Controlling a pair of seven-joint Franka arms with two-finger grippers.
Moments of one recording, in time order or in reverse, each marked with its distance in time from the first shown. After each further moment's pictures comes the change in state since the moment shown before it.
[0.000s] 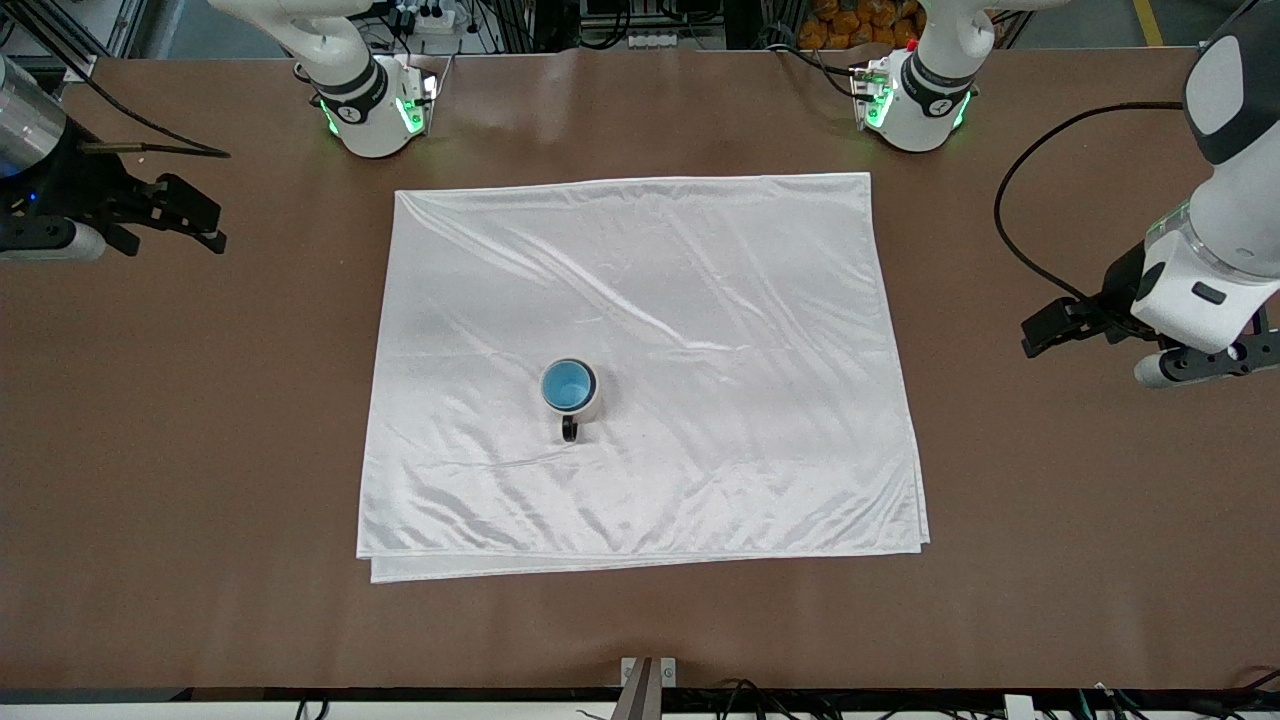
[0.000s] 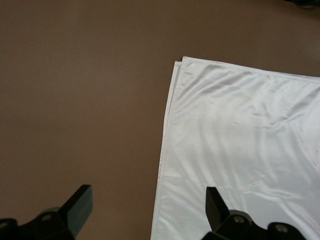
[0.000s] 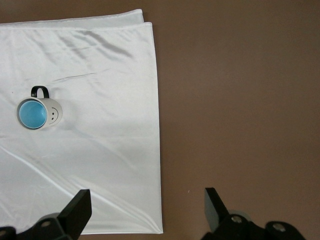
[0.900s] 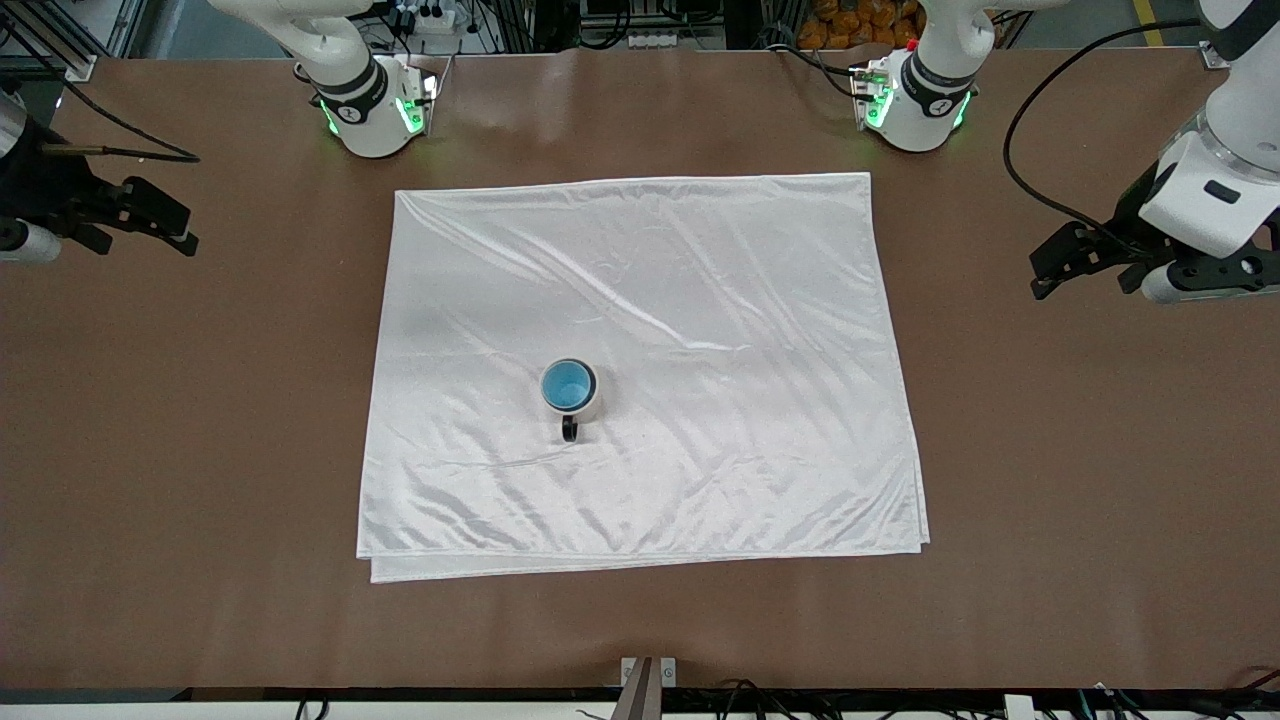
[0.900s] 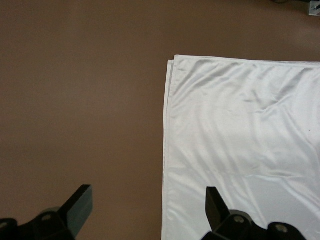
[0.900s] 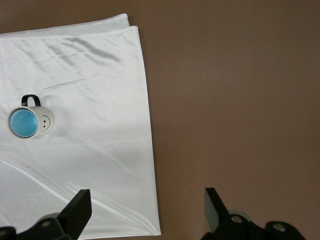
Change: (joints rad) left arm 0.001 -0.168 -0.011 -0.125 0.000 0.029 0.087; right arm -0.001 -0.002 -0.052 0.000 -0.001 0.003 0.000
